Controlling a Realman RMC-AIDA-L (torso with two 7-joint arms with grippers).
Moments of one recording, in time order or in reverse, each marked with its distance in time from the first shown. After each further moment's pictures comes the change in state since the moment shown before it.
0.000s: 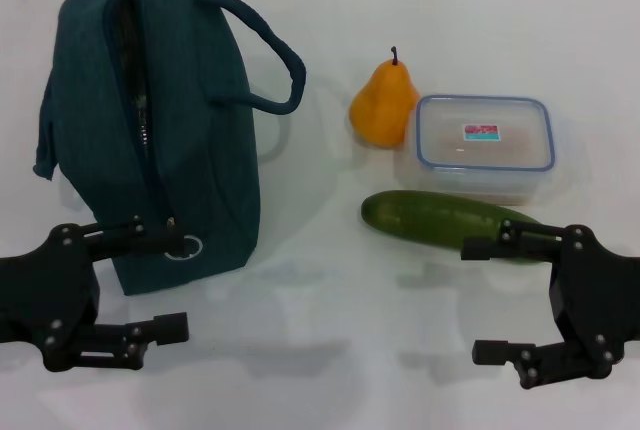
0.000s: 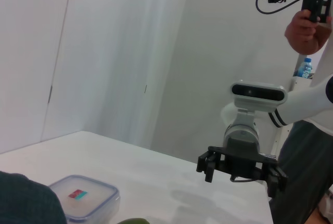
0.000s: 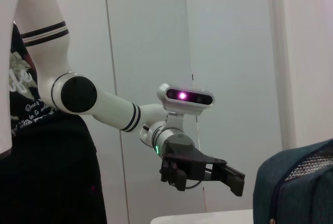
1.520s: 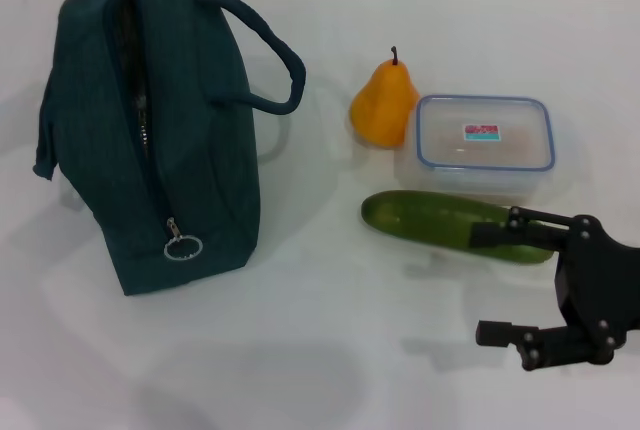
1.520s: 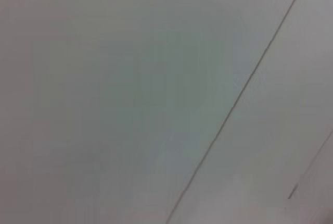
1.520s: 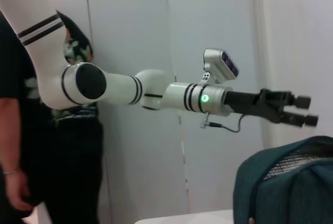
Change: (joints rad) left arm -0.201 0.035 -0.379 0.185 0.078 -0.402 -0.704; right arm -0.010 -0.003 0.017 0.004 0.016 0.021 0.015
